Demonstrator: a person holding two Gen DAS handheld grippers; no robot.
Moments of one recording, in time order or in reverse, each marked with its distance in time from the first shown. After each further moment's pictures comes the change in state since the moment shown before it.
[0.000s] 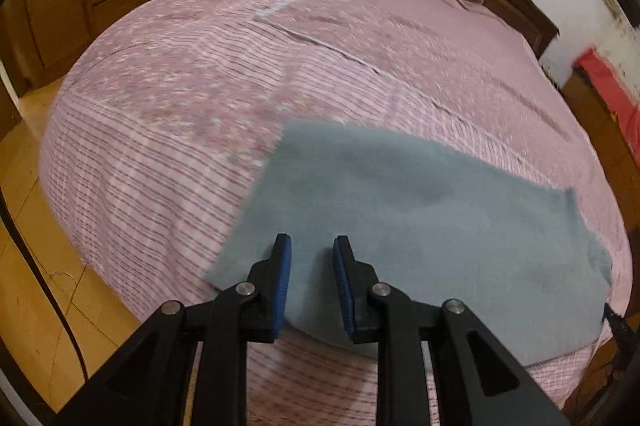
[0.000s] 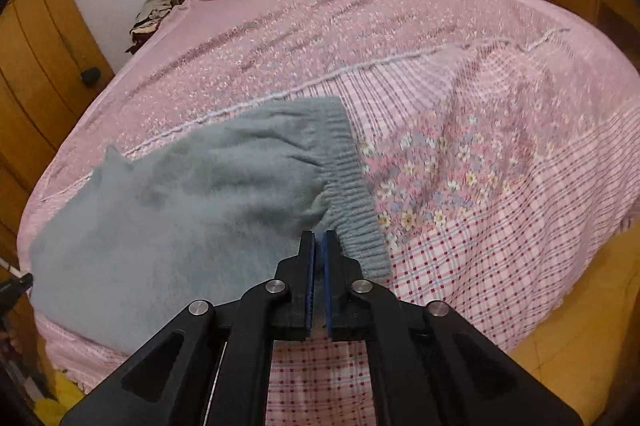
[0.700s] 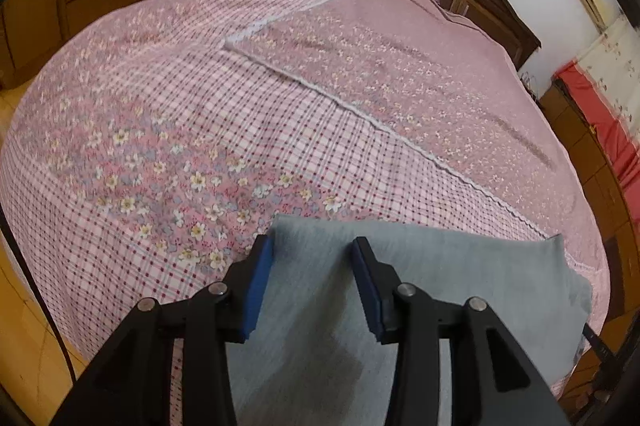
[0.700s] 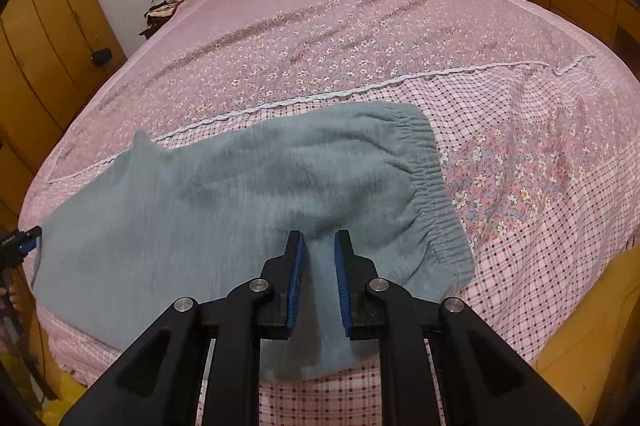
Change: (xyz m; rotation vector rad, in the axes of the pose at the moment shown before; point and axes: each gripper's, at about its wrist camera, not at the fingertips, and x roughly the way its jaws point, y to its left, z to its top) left arm 0.036 0.005 0.058 -0.009 0.004 -0.116; right arm 0.013 0.042 0.006 -0.064 0.023 0.024
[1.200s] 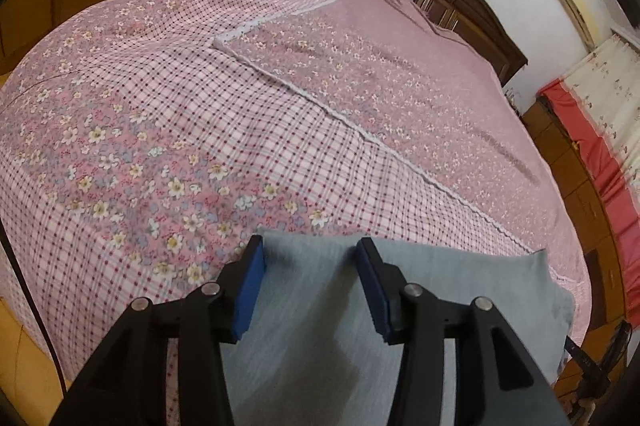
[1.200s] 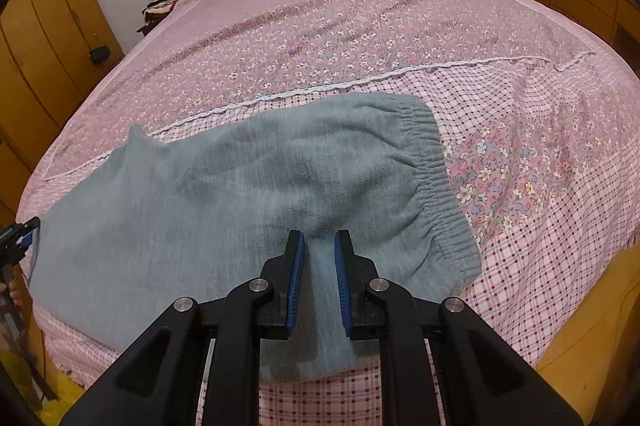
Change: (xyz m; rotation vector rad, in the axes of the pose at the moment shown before) left arm 0.018 0.002 0.012 -0.020 -0.028 -0.095; right arm 0.006 0.001 -0.002 -0.002 0.013 -0.011
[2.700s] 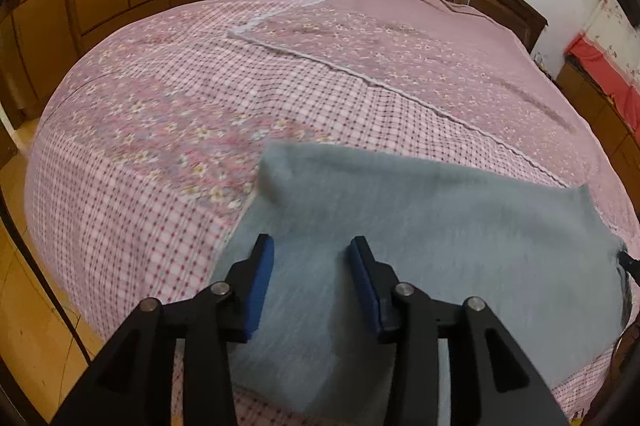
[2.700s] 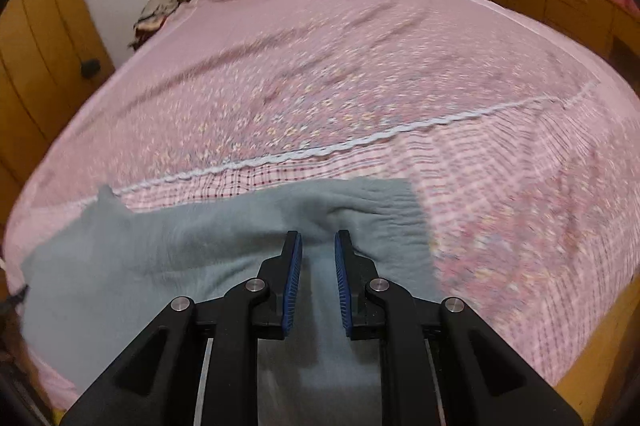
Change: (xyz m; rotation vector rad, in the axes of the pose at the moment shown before) left arm -0.016 -0.023 -0.054 0.124 -0.038 0.228; right arm 0.016 -0.021 0.049 0.025 -0.063 -0.018
